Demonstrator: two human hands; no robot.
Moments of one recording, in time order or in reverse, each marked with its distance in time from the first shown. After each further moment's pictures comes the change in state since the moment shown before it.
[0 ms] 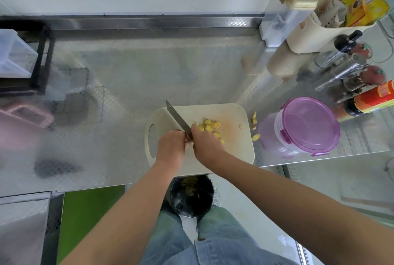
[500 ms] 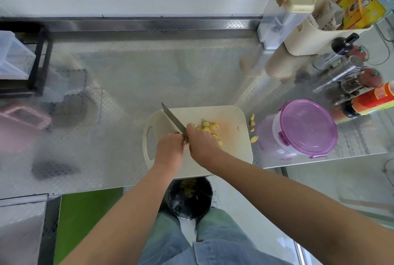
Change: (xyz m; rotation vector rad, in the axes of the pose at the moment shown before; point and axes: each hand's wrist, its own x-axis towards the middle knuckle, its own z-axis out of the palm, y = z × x) left_hand -0.004 0.006 -0.005 0.024 -0.024 -0.002; right_hand 0.003 -0.005 -0.010 -0.017 -0.044 -0.022
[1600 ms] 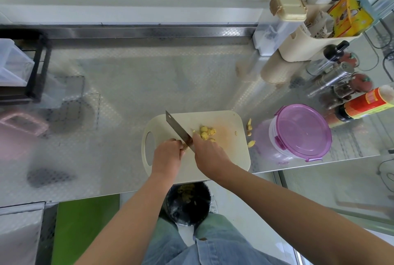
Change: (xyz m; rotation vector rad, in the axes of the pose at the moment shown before) left_hand -0.001 -0.010 0.008 -0.034 0.050 0.027; right_hand -0.017 0.014 0.004 -0.017 0.034 0.018
